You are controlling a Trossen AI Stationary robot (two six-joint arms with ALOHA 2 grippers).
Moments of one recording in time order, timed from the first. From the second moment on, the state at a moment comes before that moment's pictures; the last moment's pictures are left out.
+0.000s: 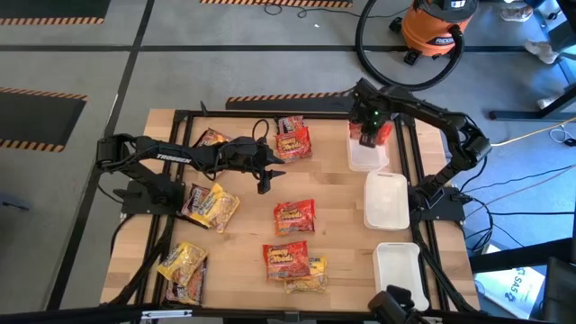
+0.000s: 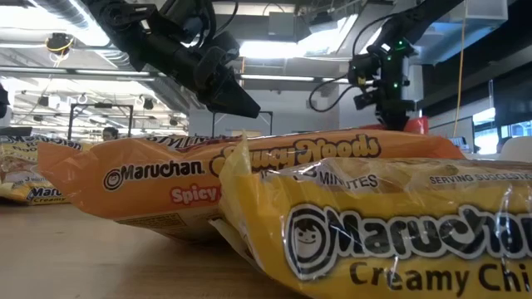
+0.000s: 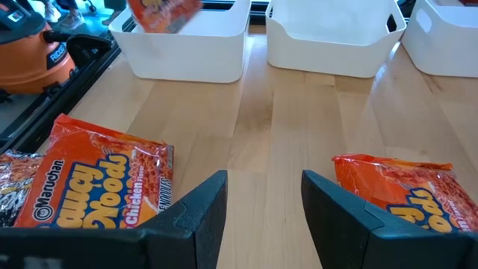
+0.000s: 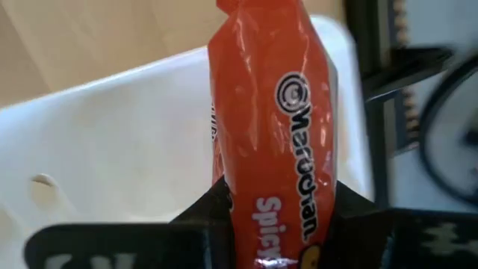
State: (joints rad) left arm 0.23 1.45 0.73 0.28 0.06 0.04; right arm -0.84 1.59 1.24 -1.03 0.08 -0.63
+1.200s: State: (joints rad) left arm 0.23 1.45 0.73 0.28 0.06 0.03; right arm -0.91 1.61 1.12 -0.70 0.05 -0.80
